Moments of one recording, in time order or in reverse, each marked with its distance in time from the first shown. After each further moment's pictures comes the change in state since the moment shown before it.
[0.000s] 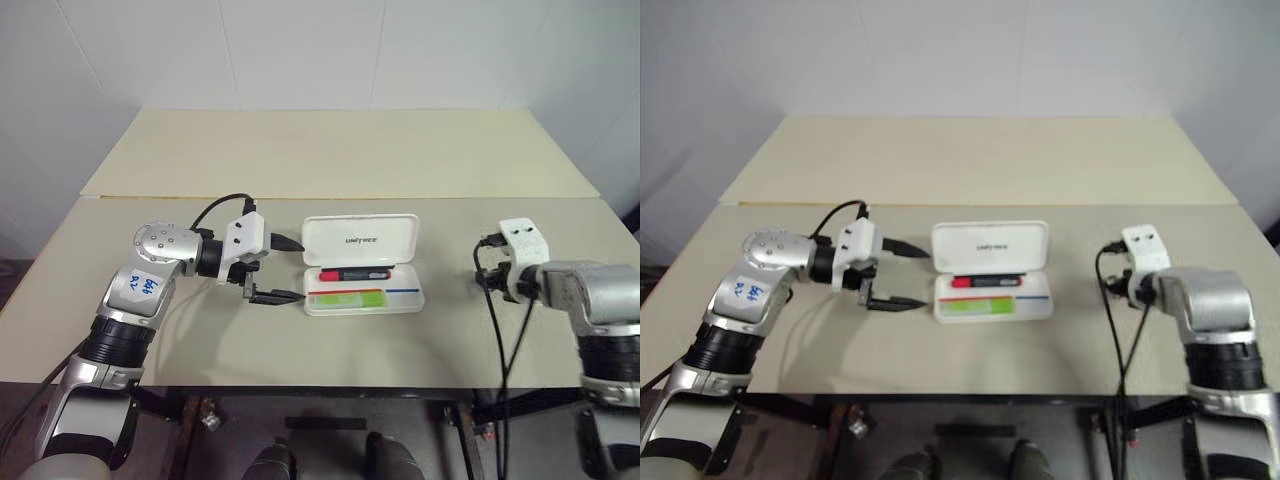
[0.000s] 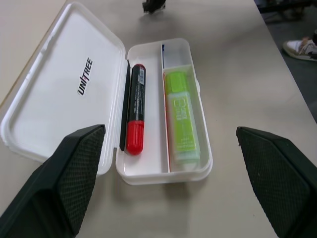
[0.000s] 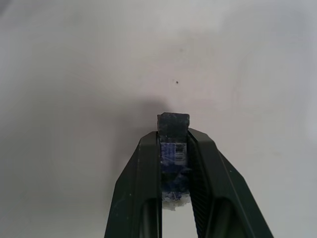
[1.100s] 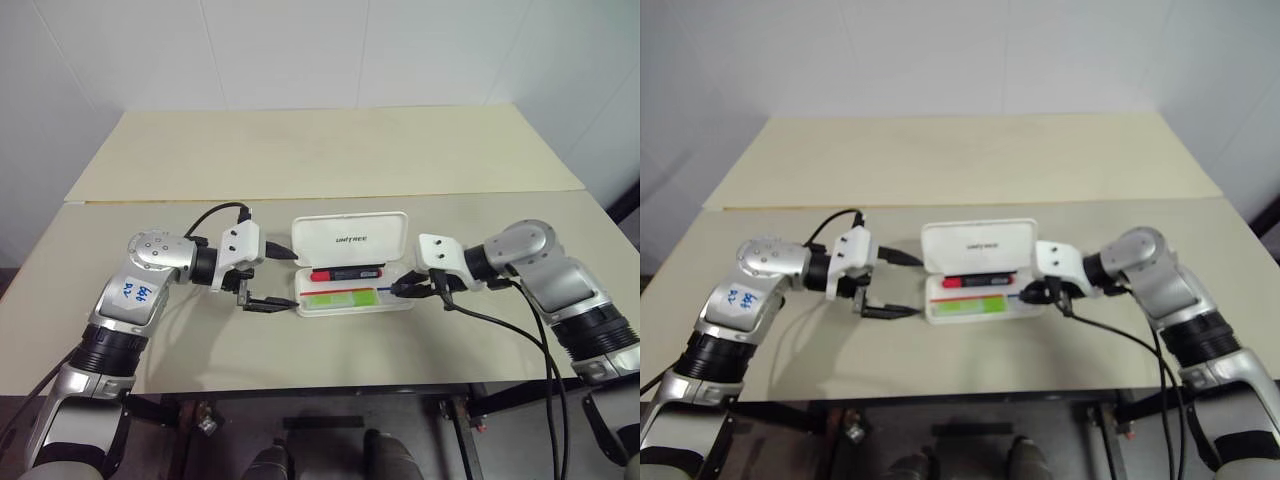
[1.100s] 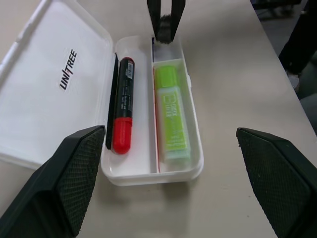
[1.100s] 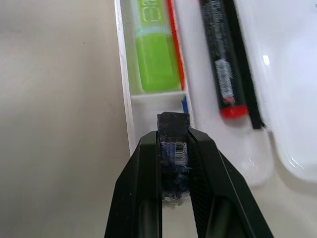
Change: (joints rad) left arm 0.057 0.031 0.005 -0.051 -0.006 0.043 0.012; right arm -0.204 0.050 0.393 0.297 -0.187 -1.061 0.789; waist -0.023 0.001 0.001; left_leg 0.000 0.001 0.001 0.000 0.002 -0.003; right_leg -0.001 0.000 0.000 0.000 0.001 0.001
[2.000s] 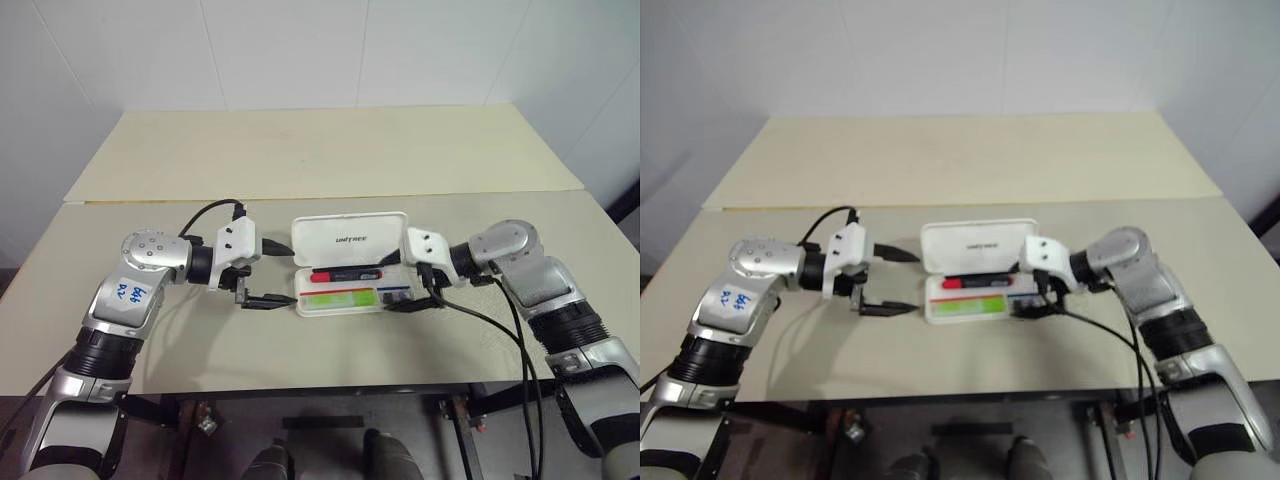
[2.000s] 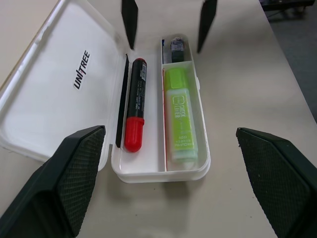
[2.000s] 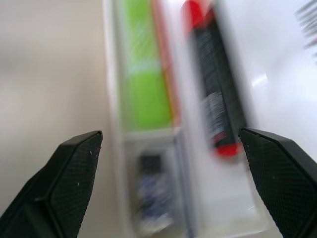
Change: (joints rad) left arm 0.004 0.008 0.025 -0.027 -0.002 0.021 0.019; right arm -0.015 0.087 -0.120 0.011 0.058 0.027 -0.011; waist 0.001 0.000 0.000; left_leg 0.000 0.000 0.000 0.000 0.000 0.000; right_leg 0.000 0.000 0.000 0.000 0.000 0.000
